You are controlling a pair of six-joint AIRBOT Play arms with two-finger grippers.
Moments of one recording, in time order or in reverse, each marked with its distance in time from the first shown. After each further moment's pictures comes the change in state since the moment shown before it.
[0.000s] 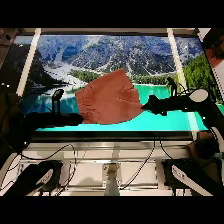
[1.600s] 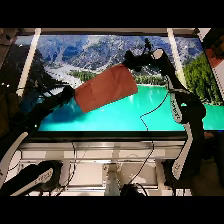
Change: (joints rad) left arm 0.042 -0.303 0.085 -0.177 -0.753 -0.298; right arm 0.137 -1.059 1.203 -0.009 -0.303 0.193
